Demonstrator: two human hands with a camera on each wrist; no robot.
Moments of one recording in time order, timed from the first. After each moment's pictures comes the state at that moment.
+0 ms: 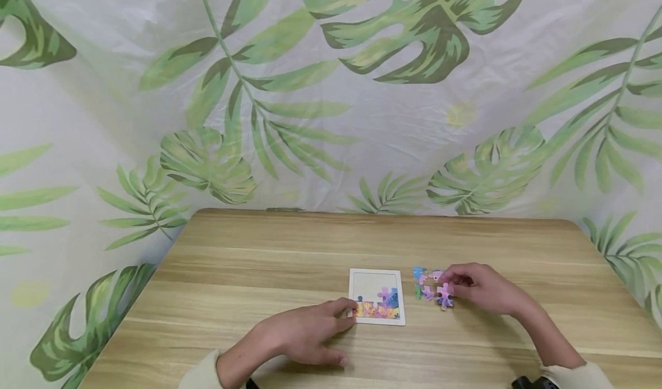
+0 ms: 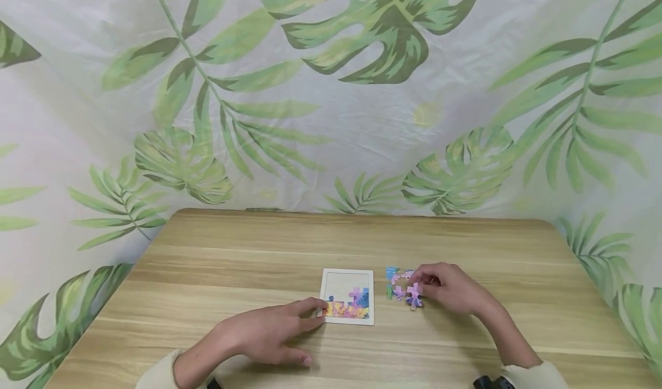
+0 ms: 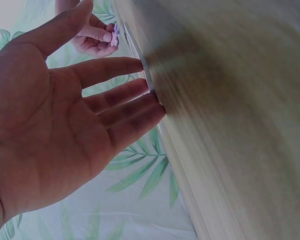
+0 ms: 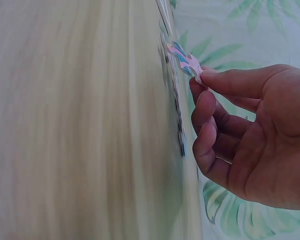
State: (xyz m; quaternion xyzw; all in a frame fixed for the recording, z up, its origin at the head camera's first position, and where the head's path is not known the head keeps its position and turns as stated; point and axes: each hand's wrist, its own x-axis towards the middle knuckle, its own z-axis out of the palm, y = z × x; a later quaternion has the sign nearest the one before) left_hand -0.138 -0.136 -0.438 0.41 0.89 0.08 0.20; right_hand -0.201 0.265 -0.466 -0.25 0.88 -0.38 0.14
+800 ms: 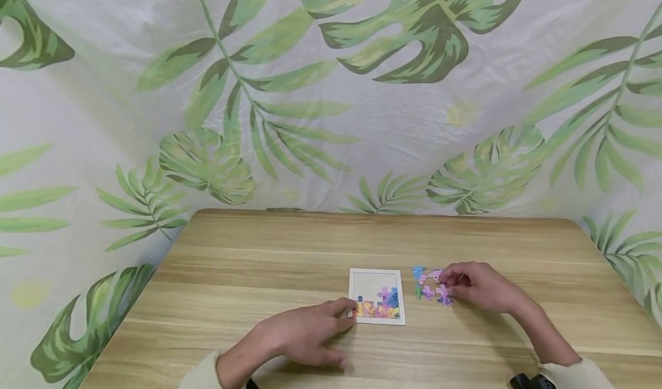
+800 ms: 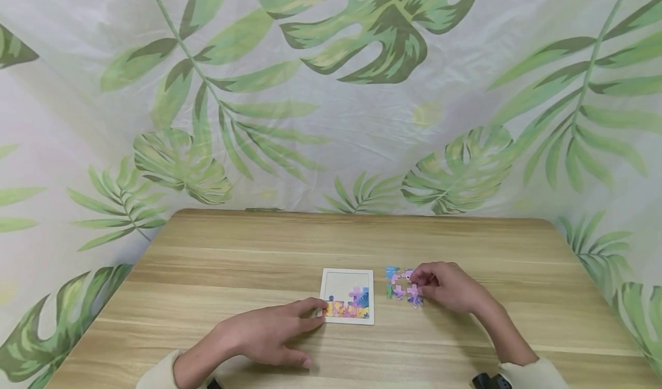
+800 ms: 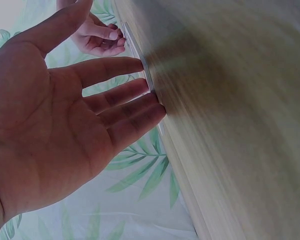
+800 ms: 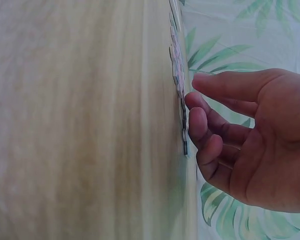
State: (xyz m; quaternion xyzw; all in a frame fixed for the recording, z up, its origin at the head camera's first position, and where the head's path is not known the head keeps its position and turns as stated) left_hand -0.139 -0.135 -0.438 0.41 0.88 0.08 0.21; right_hand -0.202 0.264 -0.468 -0.25 0.89 -0.35 0.13
